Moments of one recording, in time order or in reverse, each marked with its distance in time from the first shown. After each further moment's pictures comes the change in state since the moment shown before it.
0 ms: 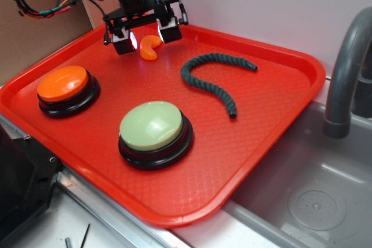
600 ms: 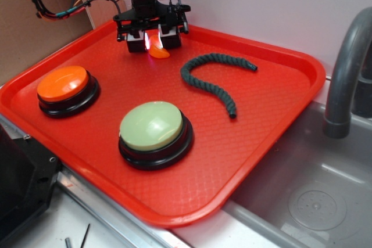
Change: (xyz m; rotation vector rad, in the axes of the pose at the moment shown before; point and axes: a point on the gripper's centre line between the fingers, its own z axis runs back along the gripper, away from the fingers) arm -0.007 -0.009 -0.007 0.113 -0.028 -0.042
